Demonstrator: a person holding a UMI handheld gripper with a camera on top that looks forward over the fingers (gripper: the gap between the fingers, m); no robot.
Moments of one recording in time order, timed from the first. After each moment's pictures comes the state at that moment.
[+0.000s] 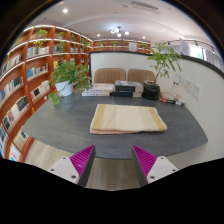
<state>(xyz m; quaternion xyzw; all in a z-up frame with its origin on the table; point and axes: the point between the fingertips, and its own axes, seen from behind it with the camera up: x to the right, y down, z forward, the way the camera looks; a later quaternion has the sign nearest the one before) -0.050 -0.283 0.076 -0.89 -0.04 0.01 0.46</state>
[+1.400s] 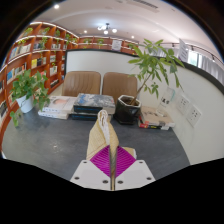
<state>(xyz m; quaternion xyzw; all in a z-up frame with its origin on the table) 0.098 -0.043 0.113 -0.89 0.00 -0.09 0.45</state>
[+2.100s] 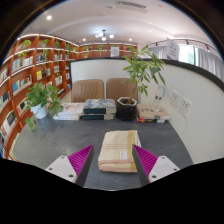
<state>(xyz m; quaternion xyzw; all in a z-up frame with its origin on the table) 0.095 -0.148 0.166 -0.88 0.01 -0.02 0.48</state>
